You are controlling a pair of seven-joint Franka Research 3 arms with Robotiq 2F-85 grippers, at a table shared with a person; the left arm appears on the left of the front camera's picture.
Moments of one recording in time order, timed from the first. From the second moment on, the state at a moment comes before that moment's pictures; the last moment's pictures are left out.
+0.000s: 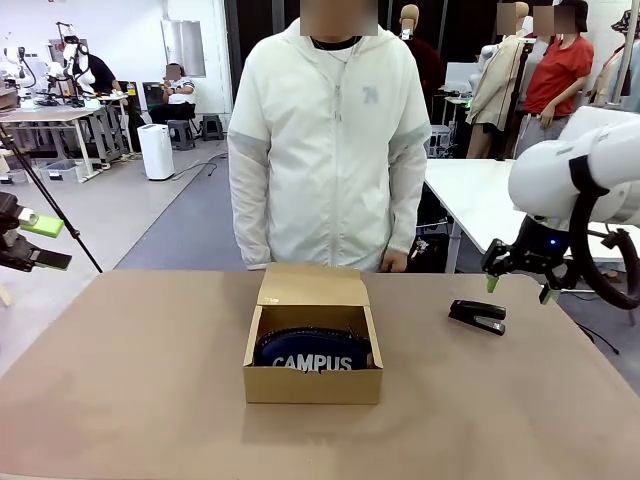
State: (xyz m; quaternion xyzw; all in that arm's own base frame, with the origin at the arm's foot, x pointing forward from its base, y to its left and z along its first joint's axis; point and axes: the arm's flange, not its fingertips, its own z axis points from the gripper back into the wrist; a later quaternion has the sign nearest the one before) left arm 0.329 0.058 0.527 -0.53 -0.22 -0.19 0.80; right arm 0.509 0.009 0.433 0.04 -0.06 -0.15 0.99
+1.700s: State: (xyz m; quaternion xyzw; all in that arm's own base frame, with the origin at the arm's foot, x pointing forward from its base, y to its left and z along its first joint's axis) left arm 0.329 0.058 0.527 -0.53 -0.22 -0.19 0.80; right arm 0.658 0.038 0.346 -0.02 0.00 0.04 1.00
